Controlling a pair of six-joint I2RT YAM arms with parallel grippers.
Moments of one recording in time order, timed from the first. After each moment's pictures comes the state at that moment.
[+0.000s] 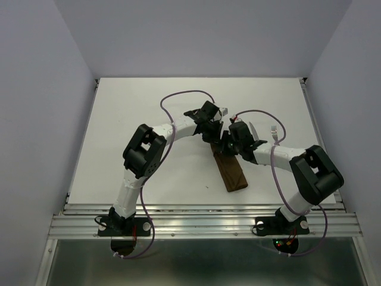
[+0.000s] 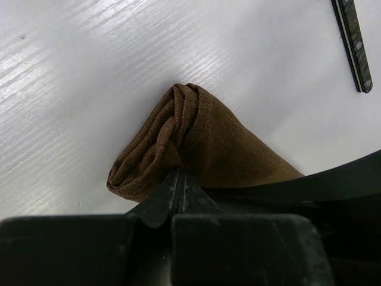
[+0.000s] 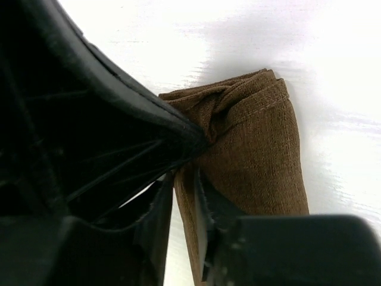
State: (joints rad) left arm -0.73 2.16 1.65 -0.45 0.32 -0.38; right arm 0.54 1.61 0.78 0.09 -0.02 0.63
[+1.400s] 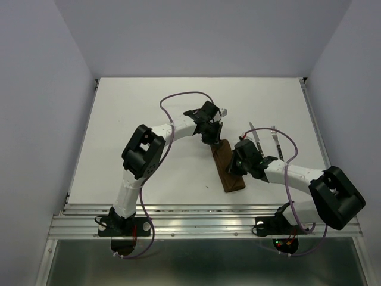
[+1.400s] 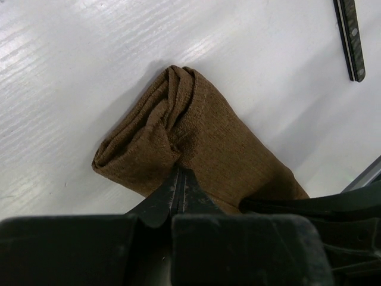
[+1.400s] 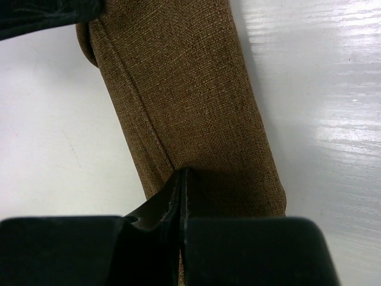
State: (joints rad) left arm -0.73 2.15 1.65 -0.49 0.33 -0.41; right arm 0.62 1.34 0.55 -0.10 0.05 0.76
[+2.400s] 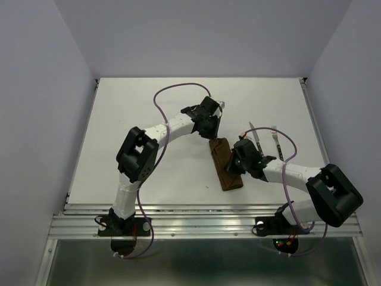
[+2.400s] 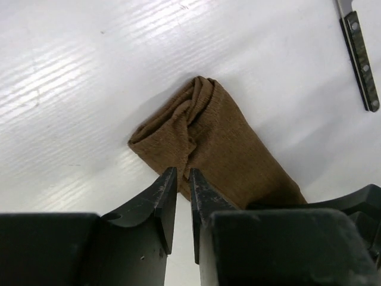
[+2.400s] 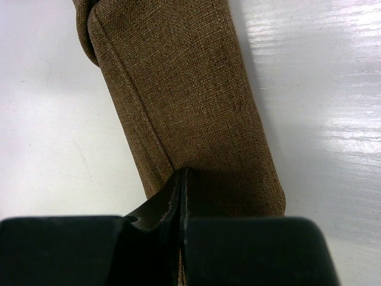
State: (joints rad) left arm -0.75 2.07 1.66 -0.54 0.15 -0.41; right arm 0.62 1.37 0.55 -0.04 0.05 0.80
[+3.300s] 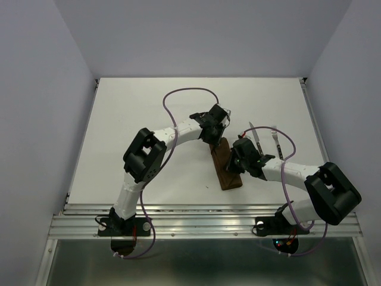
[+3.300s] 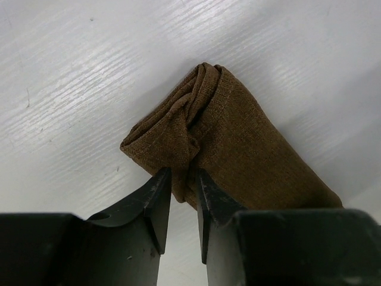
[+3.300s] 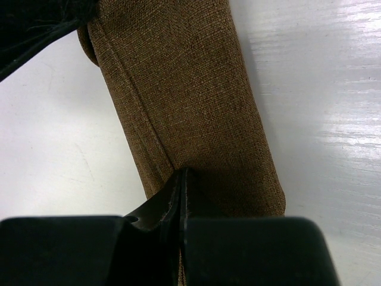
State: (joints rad) left arm -0.81 2.11 1.67 -0.56 -0.01 -0.32; right arm 0.62 1.39 0.57 -0.05 0.05 0.80
